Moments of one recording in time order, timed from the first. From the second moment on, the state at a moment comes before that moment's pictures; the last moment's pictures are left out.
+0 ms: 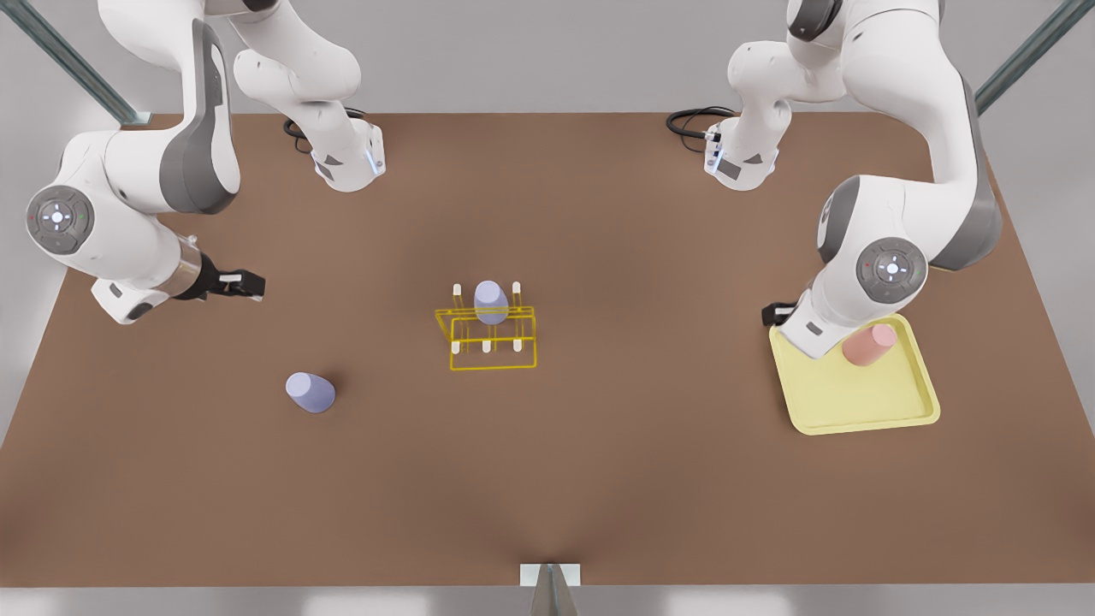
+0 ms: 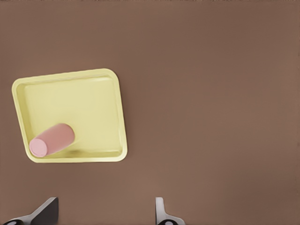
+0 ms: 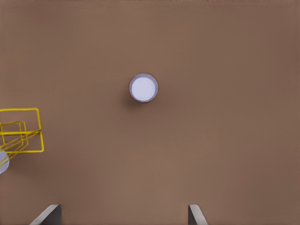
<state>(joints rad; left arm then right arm) -0.15 0.29 -0.08 -1.42 0.14 1.49 -0.24 0.03 0.10 0.01 -1.59 -0.02 1.52 0.04</state>
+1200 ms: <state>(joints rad) 0.04 0.42 0.33 -2.07 -0.05 2.37 0.50 0.00 0.52 0.01 -1.78 0.01 2.12 0.06</state>
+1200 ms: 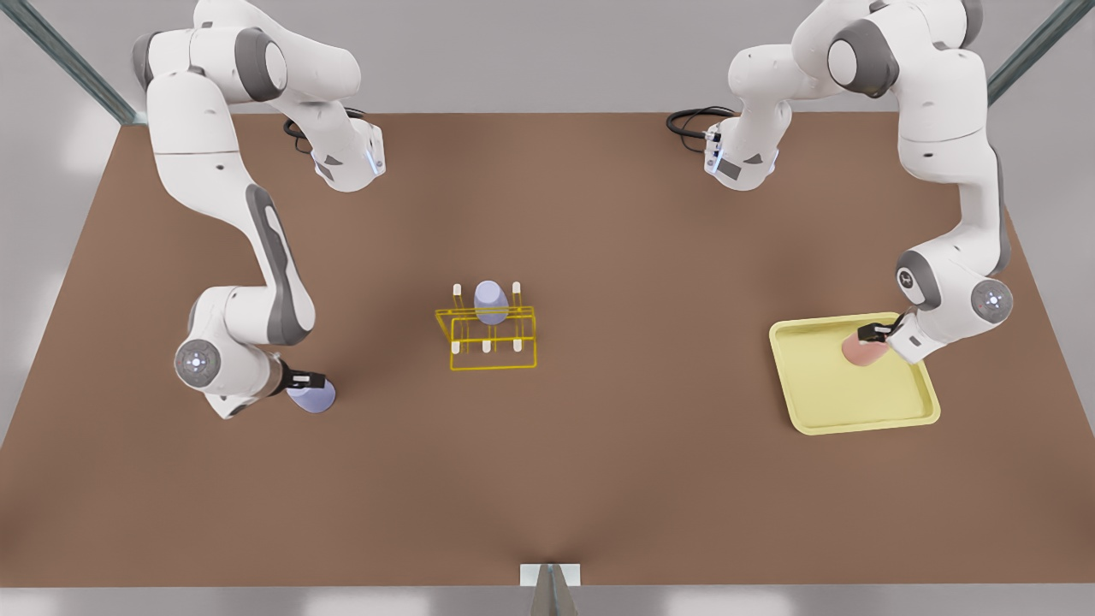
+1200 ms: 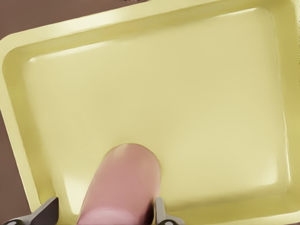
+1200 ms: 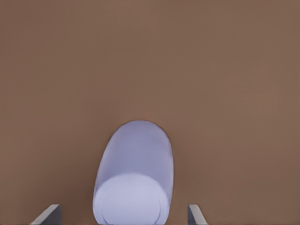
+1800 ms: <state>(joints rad) 0.04 0.44 0.33 -2.11 -0.13 2.42 0.62 0.00 0.57 0.01 -1.83 0.01 2.26 0.06</state>
